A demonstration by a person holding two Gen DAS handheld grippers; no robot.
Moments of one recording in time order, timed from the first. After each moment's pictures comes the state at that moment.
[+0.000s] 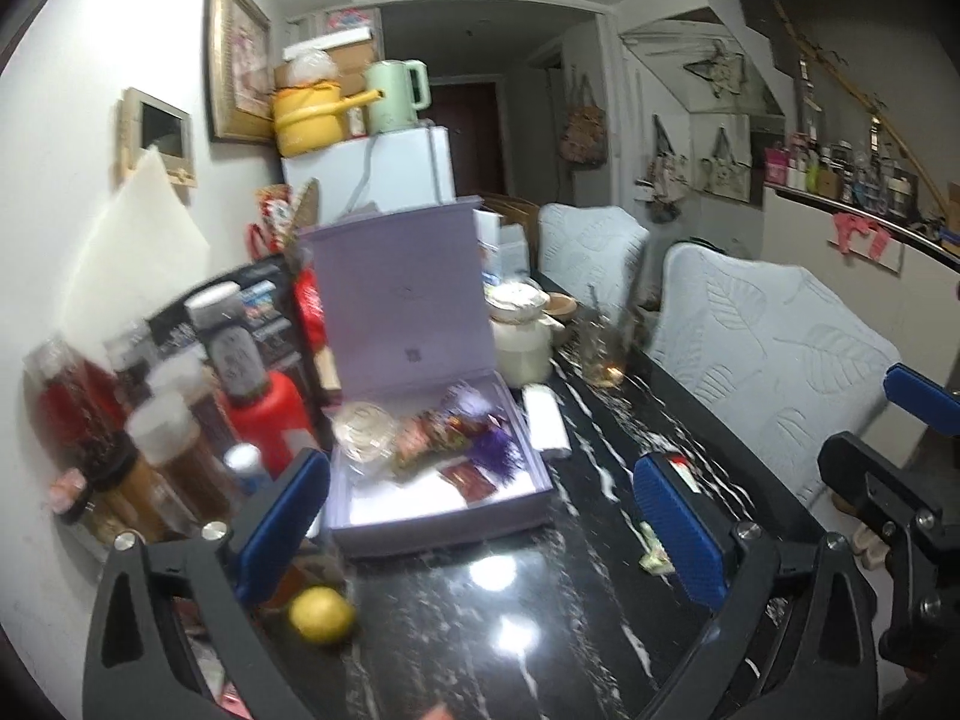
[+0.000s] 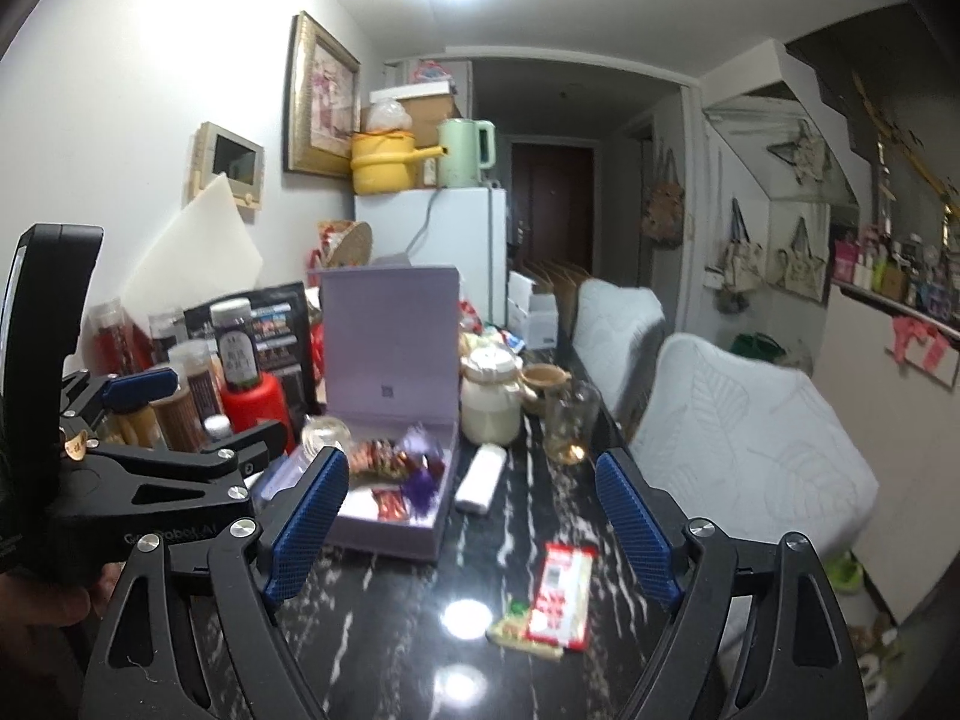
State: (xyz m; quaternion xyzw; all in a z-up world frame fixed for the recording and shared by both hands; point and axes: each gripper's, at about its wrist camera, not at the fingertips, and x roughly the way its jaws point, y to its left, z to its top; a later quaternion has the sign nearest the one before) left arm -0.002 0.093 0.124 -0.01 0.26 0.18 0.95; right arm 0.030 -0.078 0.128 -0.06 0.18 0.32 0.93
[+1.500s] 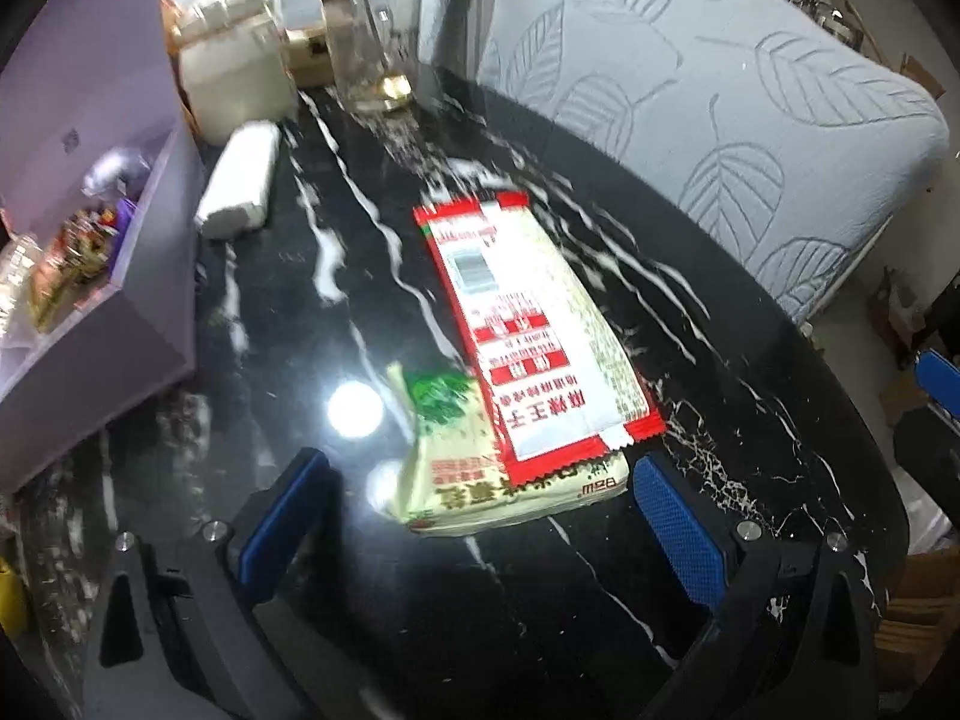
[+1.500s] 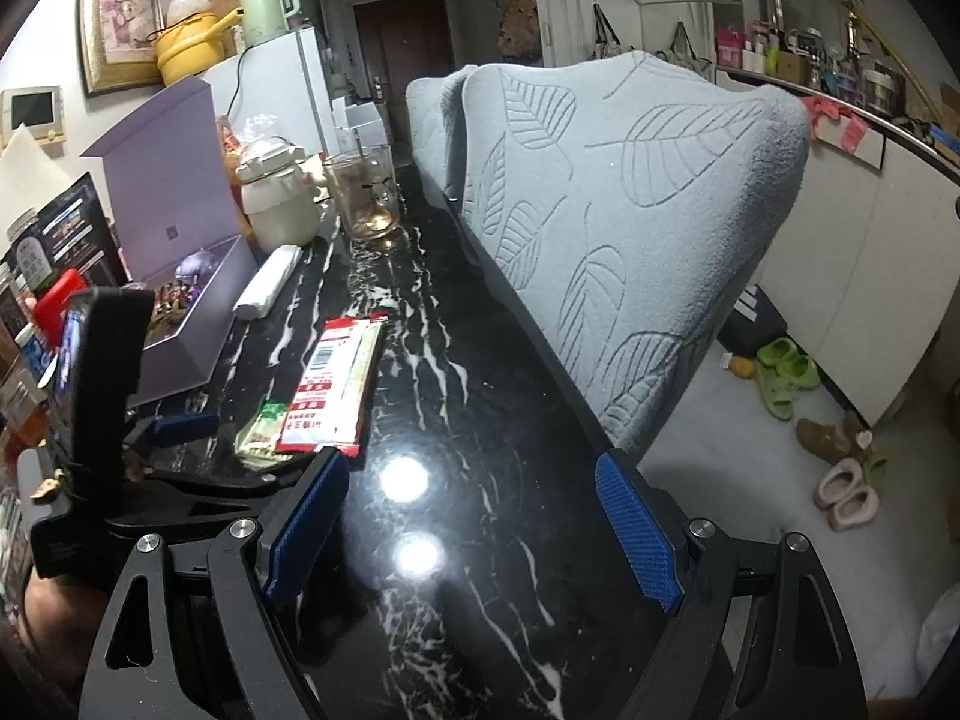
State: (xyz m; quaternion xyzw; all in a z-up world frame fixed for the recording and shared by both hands) left arm 0.170 0.002 -0.097 -0.03 0.49 0.02 0.87; right arm 0.136 -0.188 -0.033 -0.01 0.38 0.18 0.91
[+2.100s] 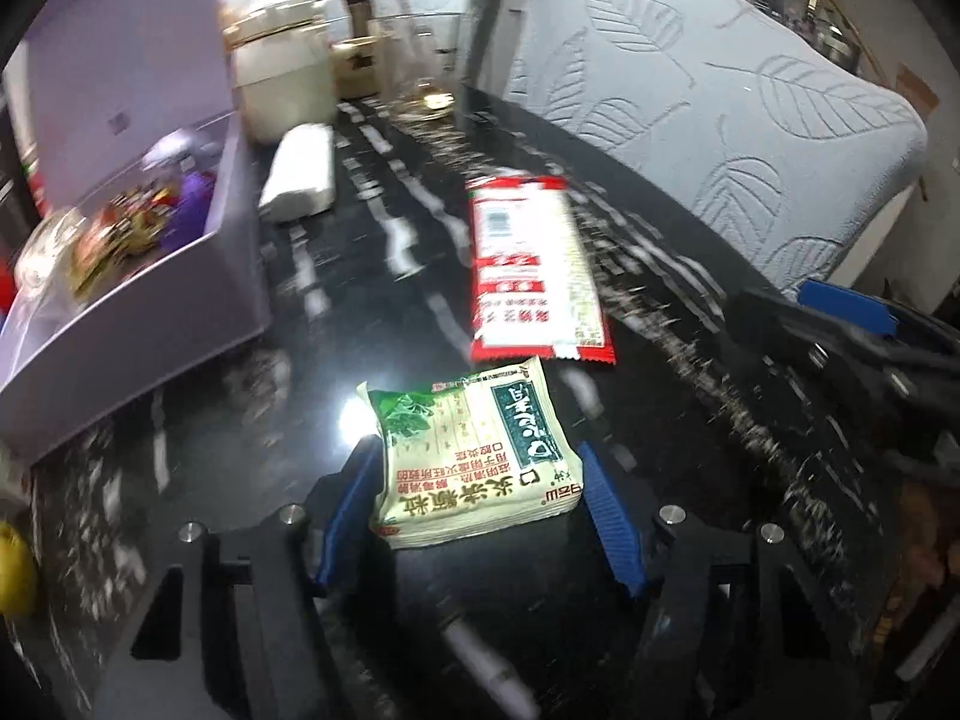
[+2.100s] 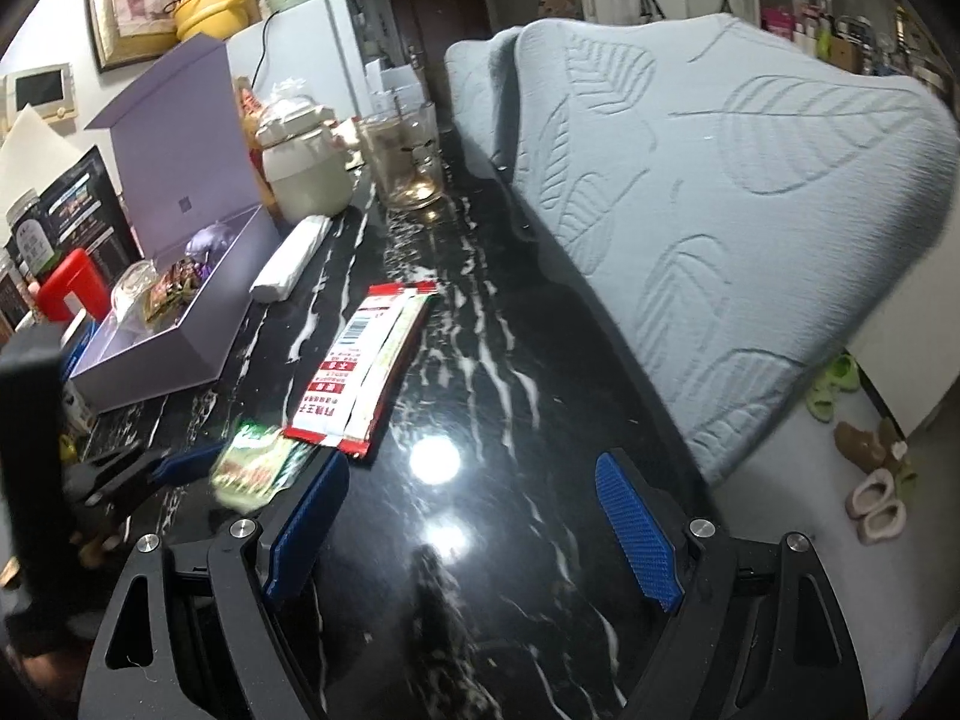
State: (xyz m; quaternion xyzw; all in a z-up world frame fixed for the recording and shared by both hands) left arm 0.123 0.035 -0.091 -0.05 0.46 0.03 0.88; right arm 0.179 -0.140 -0.056 -0.03 0.41 0.23 0.88
